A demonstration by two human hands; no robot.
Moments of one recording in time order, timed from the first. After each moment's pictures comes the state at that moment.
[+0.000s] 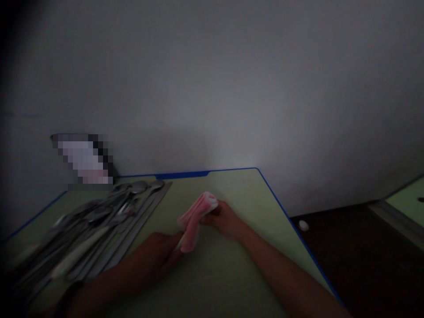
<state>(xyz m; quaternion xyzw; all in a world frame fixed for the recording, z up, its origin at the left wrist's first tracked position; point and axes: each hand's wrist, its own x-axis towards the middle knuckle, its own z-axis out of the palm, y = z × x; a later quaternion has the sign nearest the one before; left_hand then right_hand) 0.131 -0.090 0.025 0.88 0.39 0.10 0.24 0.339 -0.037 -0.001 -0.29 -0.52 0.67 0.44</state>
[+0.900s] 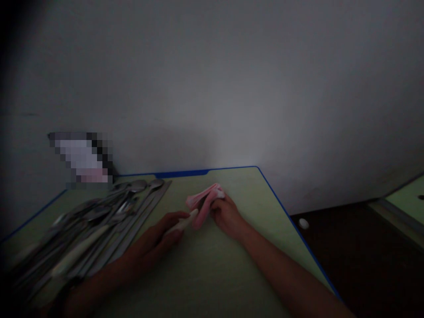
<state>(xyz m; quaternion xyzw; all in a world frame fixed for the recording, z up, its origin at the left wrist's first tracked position) 0.124 -0.085 0.032 0.79 0.43 0.22 0.38 0.327 -0.029 -0.001 -0.29 -0.29 0.71 0.58</state>
